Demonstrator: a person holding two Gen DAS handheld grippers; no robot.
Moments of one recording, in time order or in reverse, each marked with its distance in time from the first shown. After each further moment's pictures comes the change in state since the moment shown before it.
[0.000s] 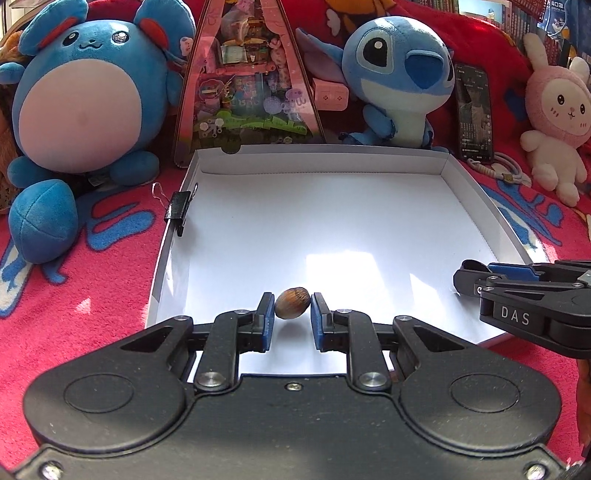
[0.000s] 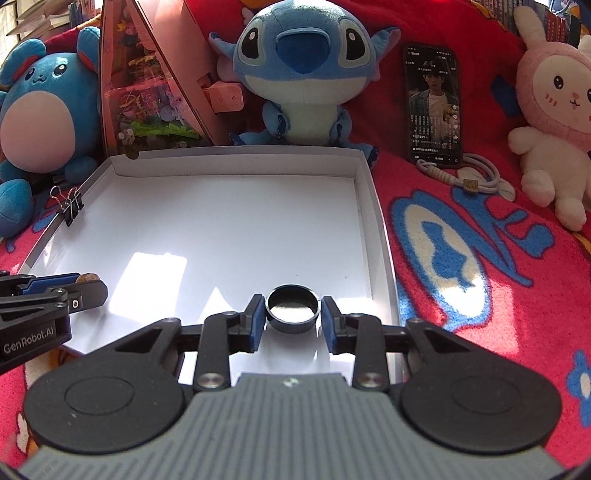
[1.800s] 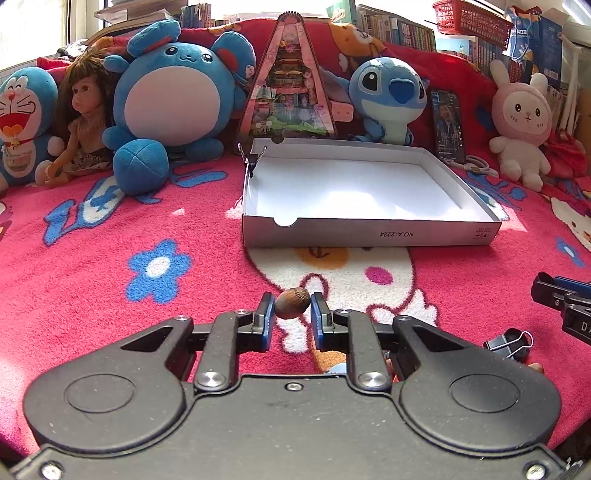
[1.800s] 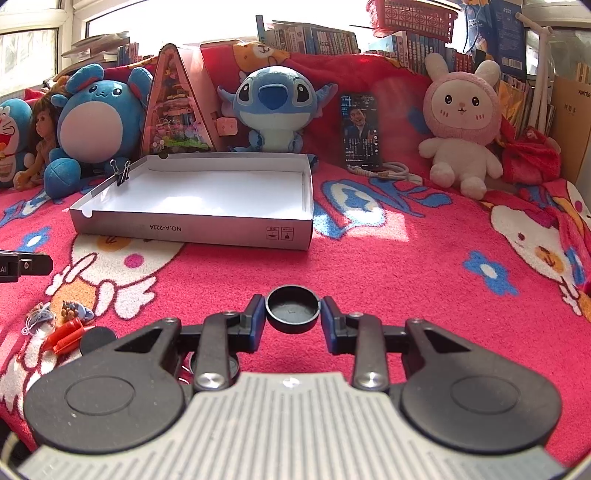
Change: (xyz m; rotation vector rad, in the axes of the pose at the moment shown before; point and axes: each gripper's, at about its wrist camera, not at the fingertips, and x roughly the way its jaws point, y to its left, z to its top) left arm -0.126 0.032 -0.128 -0.025 -0.159 0.007; right arm -0.138 -0.023 -0.146 -0.002 -0.246 -0.057
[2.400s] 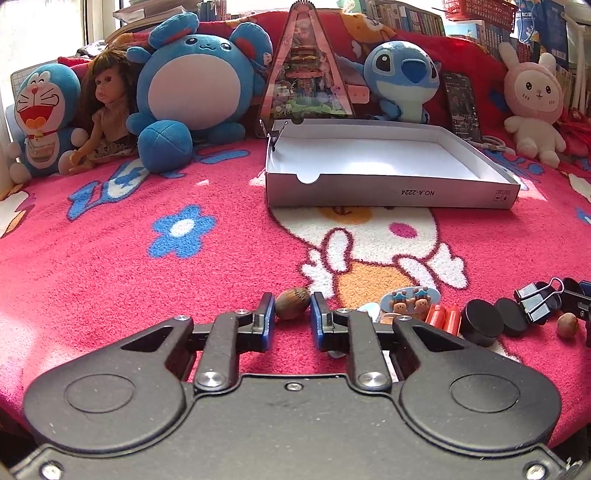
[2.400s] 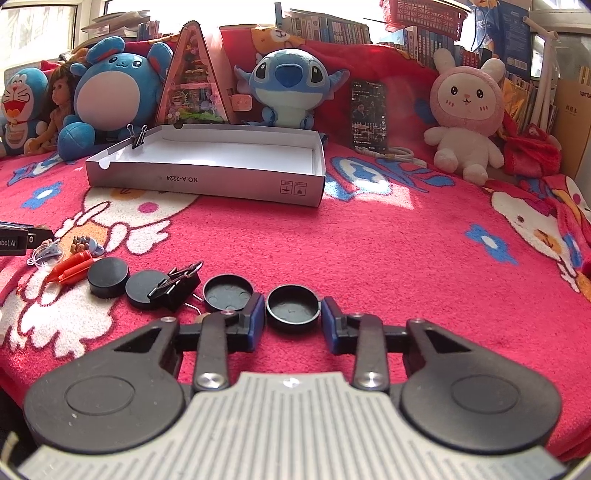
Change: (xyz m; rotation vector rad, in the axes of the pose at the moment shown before) left arm 0.000 0.000 -0.045 0.018 -0.006 0.088; right arm -0.014 0.011 -0.047 -0.064 0.010 -0.009
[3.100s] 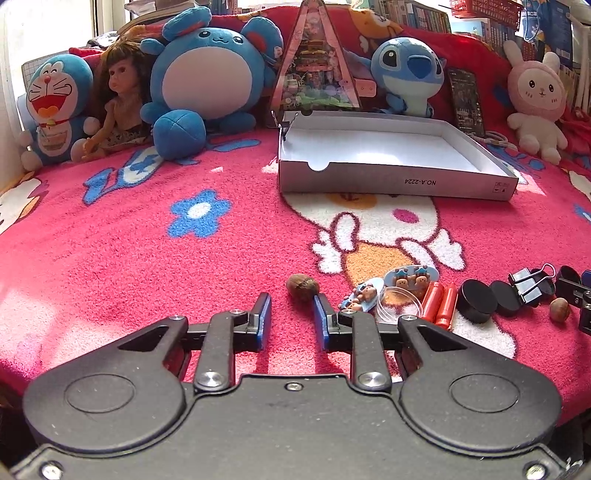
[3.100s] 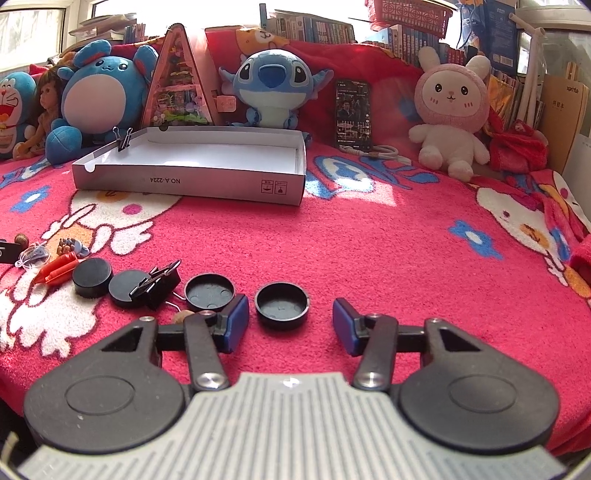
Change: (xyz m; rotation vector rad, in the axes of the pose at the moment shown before) left arm -0.020 0.007 -0.009 -0.010 0.028 0.017; right arm -0.001 -0.008 -0.002 0.018 -0.002 -0.035
